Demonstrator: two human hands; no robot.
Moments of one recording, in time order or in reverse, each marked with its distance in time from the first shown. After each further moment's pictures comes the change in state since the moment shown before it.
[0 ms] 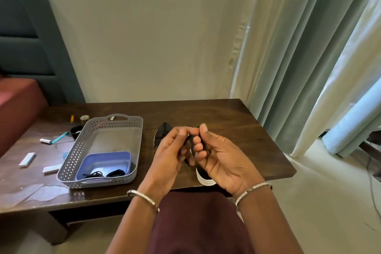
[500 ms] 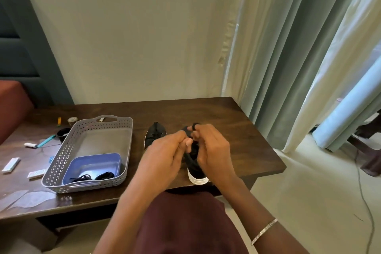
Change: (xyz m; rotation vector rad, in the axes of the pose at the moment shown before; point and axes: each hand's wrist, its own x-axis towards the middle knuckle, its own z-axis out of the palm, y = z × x) left_hand -0.002 0.014 0.007 1.164 -0.093 0.438; right_hand 0.042 0.021 -0.065 -1.478 0.254 -1.247
